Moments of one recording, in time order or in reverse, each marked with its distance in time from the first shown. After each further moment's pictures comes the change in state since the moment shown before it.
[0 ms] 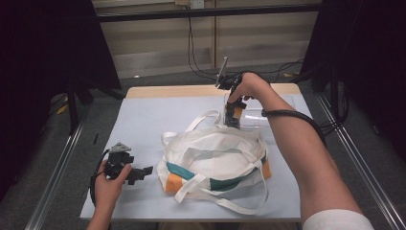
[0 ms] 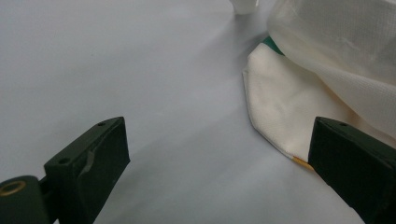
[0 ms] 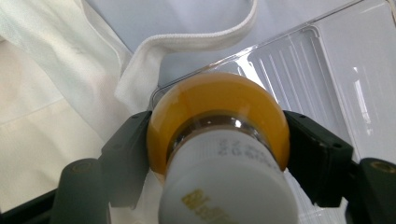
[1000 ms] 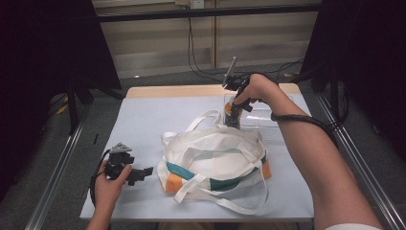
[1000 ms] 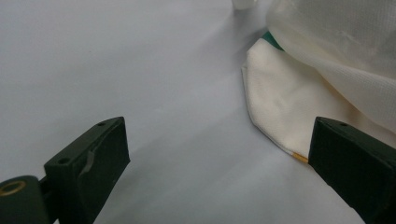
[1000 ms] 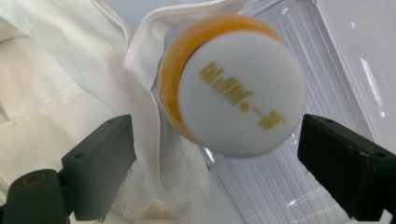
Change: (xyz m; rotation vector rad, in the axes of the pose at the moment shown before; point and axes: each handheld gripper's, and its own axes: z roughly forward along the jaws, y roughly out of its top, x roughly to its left) left arm 0.000 -0.001 0.000 0.007 0.000 0.006; right arm 0.009 -0.024 -0.012 -0.007 -0.006 0.097
